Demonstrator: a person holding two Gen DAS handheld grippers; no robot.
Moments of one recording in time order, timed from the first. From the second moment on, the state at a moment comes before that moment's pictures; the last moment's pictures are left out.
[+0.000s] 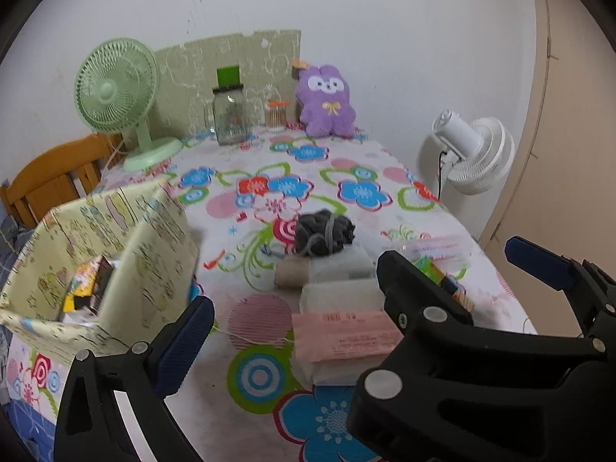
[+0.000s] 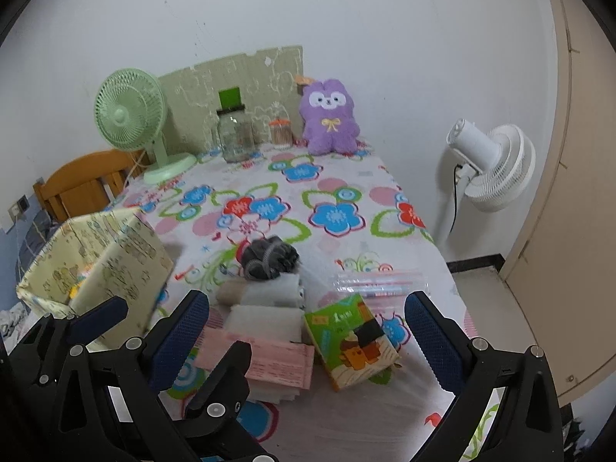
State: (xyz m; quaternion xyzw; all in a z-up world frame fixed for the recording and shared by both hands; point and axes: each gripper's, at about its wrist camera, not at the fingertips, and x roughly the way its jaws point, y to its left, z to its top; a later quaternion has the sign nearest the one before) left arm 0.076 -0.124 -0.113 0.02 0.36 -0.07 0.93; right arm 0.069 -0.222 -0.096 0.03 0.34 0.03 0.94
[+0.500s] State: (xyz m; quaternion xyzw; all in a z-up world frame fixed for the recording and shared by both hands) left arm 0.092 -0.131 -0.150 0.02 0.41 -0.06 0.91; right arm 0.097 -0.243 -0.145 0.04 0.39 0.02 0.92
